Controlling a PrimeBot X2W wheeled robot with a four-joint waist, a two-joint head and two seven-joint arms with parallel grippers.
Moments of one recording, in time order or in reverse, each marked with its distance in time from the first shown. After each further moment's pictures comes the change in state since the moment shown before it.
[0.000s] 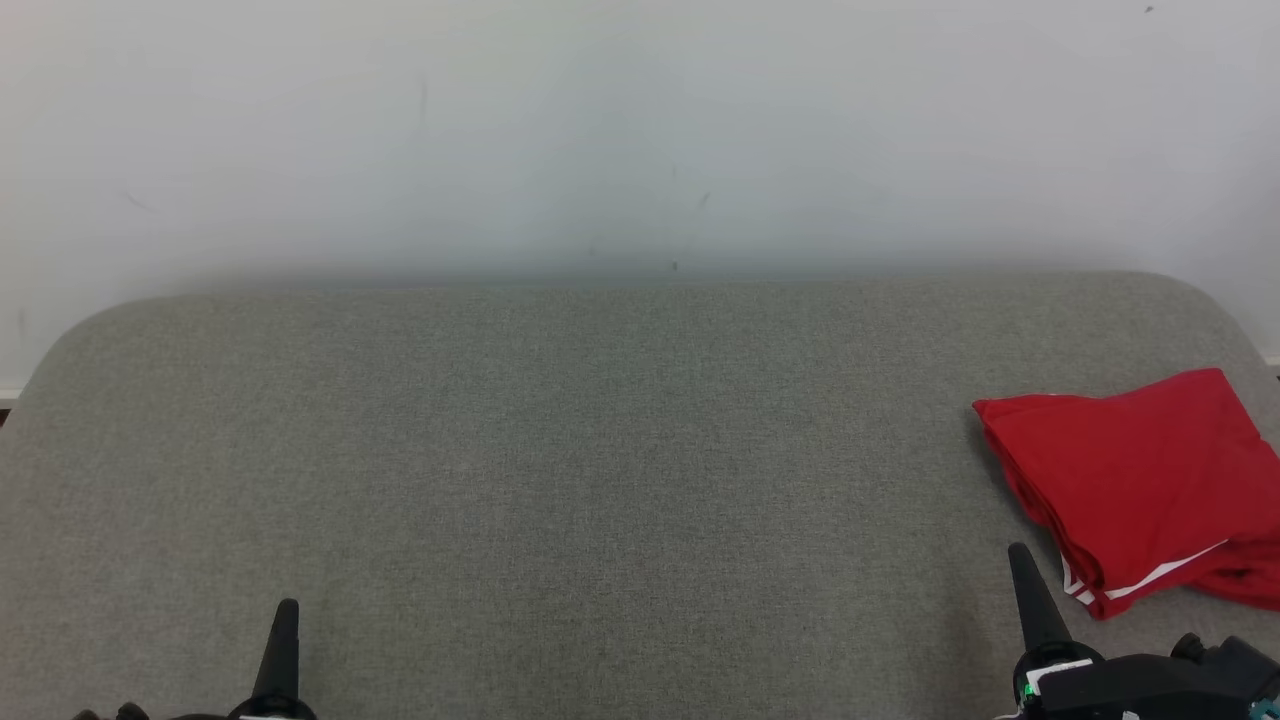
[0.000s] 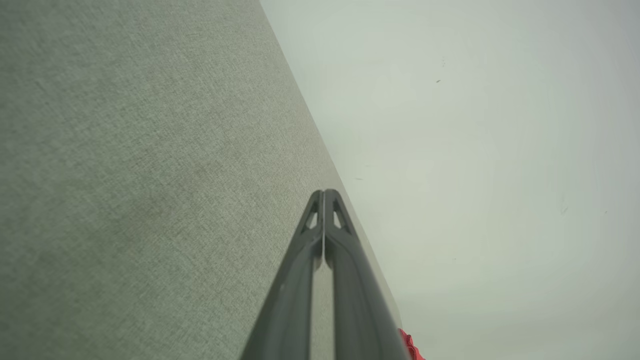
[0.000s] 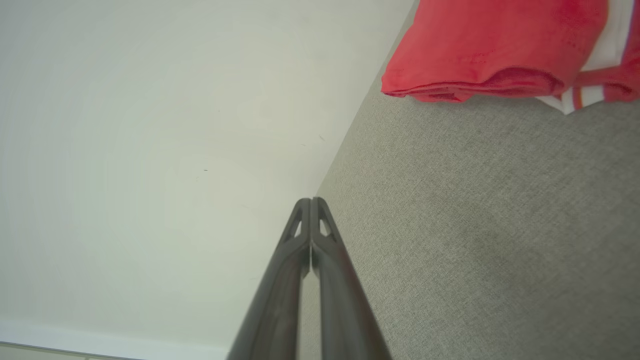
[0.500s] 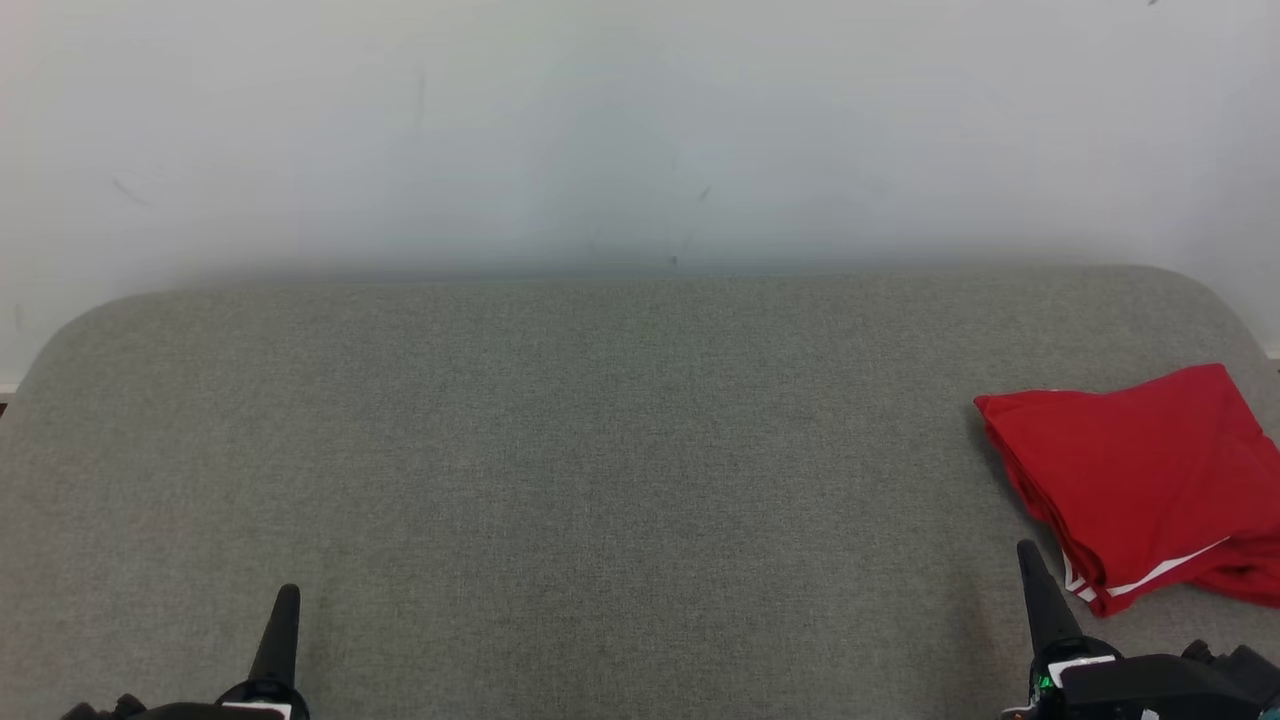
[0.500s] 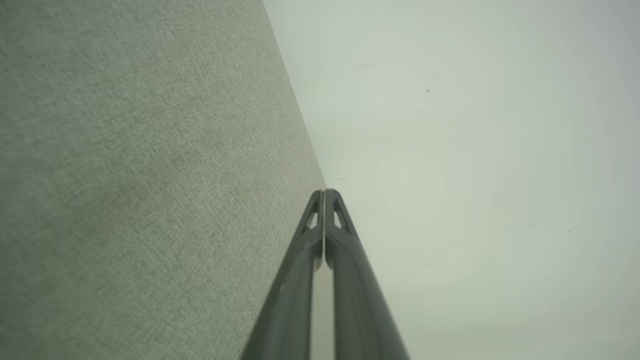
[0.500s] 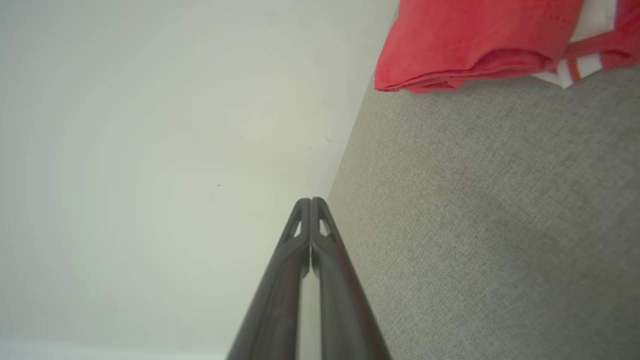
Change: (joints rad) left arm -0.022 -0.001 0.012 0.000 -0.122 0.000 0.039; right arm -0.006 0.000 -0.014 -0.008 0.136 0.000 0.016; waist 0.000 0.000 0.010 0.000
